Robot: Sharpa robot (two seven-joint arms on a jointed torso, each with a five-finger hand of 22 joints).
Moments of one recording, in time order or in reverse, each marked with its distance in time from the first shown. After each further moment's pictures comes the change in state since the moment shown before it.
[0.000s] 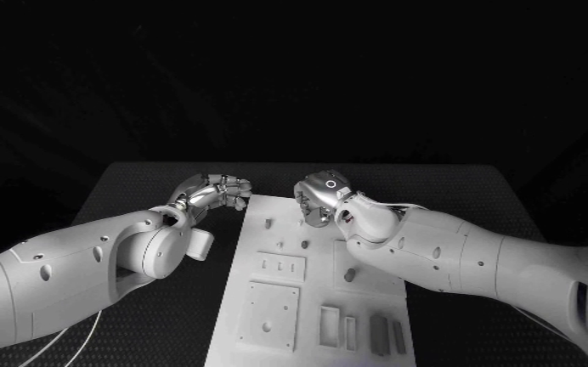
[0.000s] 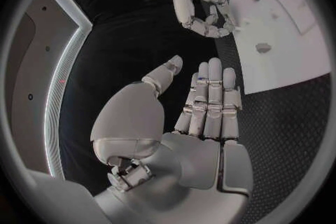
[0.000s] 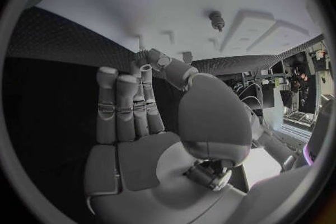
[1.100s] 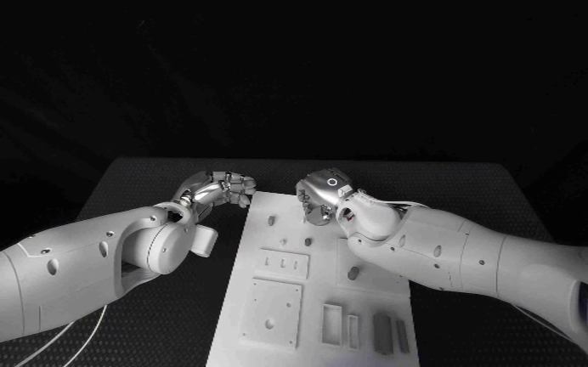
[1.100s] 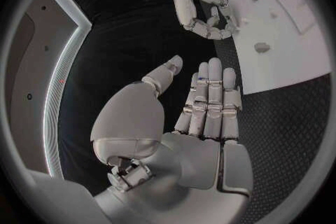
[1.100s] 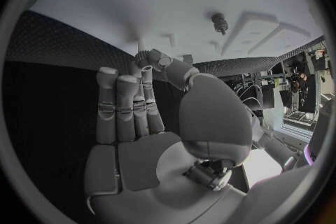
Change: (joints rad) left arm 0.002 0.003 0.001 0.000 0.000 0.000 -0.003; left_hand 0.000 0.000 0.003 -0.003 0.000 0.000 0.000 0.000 0.000 0.000 0.000 -0.004 0.000 0.000 0.000 0.000 0.001 -0.001 0.000 0.000 0.000 0.001; right arm 0.002 0.013 0.000 -0.015 -0.002 0.017 0.002; right_hand -0.009 -0.009 0.004 0.001 0.004 0.000 0.000 -0.001 0.003 0.004 -0.004 0.000 0.000 -0.002 0.002 0.000 -0.004 0.000 0.007 0.000 0.004 0.000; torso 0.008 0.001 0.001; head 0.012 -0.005
